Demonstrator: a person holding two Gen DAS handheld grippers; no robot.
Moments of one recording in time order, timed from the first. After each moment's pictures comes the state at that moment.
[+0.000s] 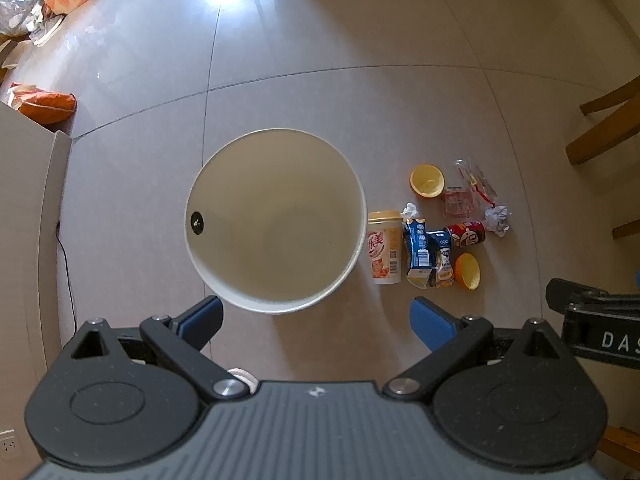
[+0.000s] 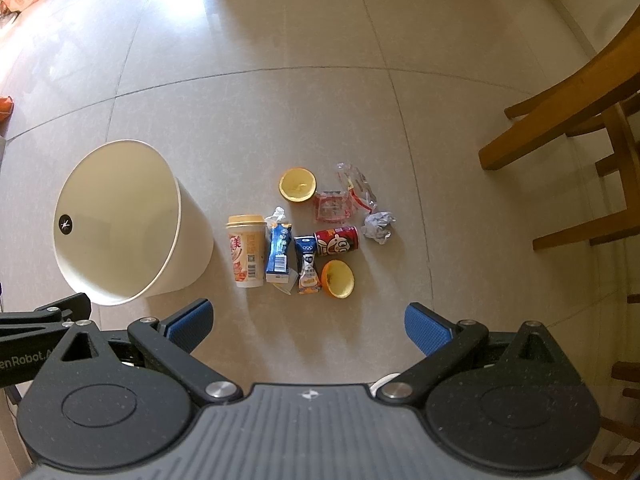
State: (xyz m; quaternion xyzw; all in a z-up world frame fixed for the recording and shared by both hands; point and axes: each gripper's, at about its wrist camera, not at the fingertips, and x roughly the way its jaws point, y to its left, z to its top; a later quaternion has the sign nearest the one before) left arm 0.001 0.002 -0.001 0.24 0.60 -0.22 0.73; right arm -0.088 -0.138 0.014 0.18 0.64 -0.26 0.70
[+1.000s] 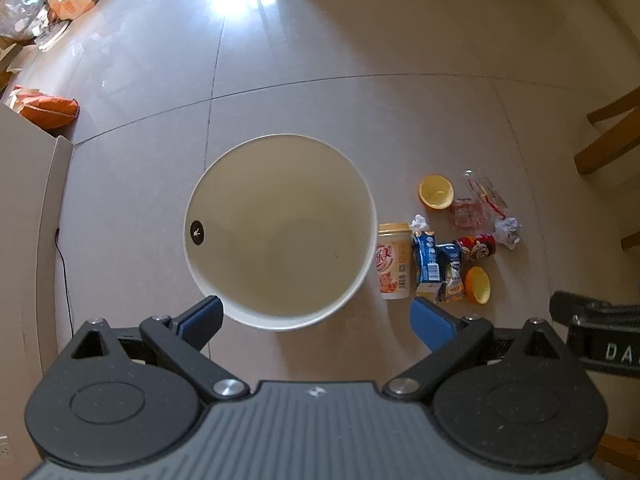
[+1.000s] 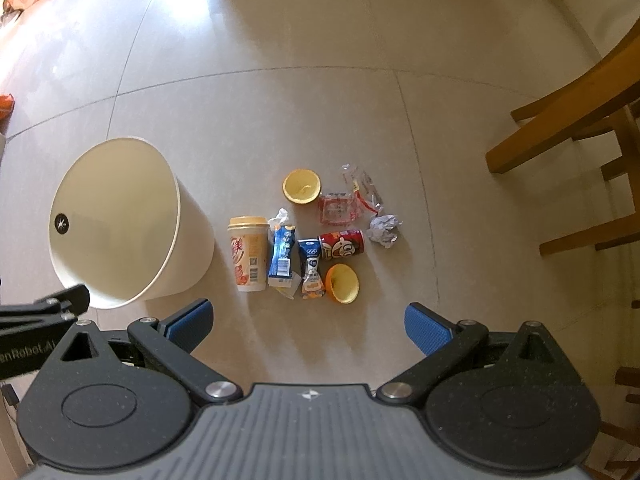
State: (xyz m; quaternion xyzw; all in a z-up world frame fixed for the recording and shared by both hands) left arm 0.009 0.009 -0.025 0.23 0.59 -0.22 0.74; right arm -0.085 -0.137 -0.008 0.18 0.64 -0.25 0.70
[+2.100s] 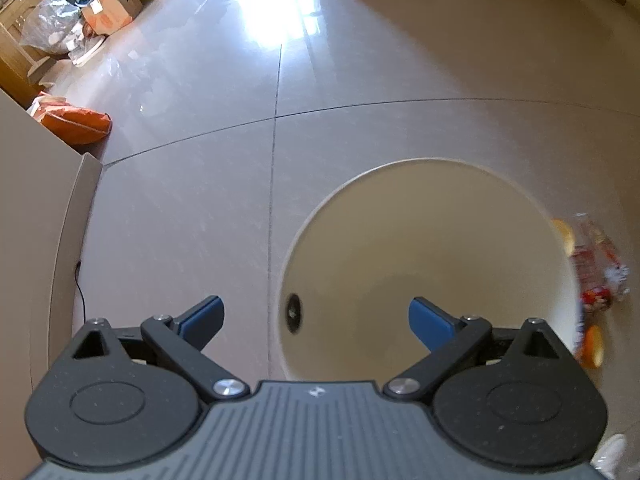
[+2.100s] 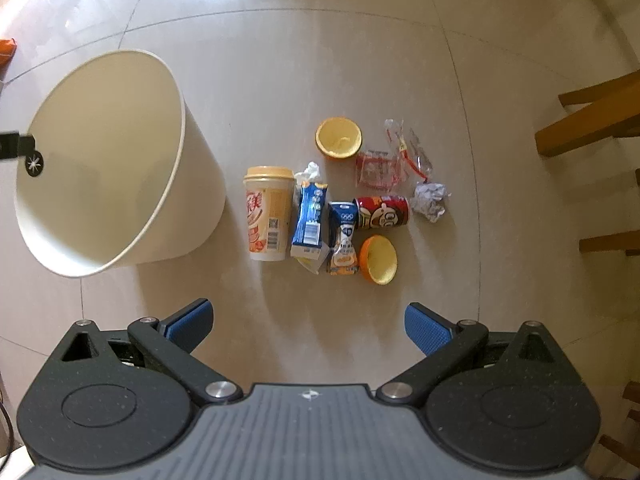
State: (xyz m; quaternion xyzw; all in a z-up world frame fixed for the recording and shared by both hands) left arm 0.135 0.069 -0.153 0.25 0.53 -0.18 0.79; right arm -0.073 -0.099 -0.123 0.17 0.68 -0.21 0.68
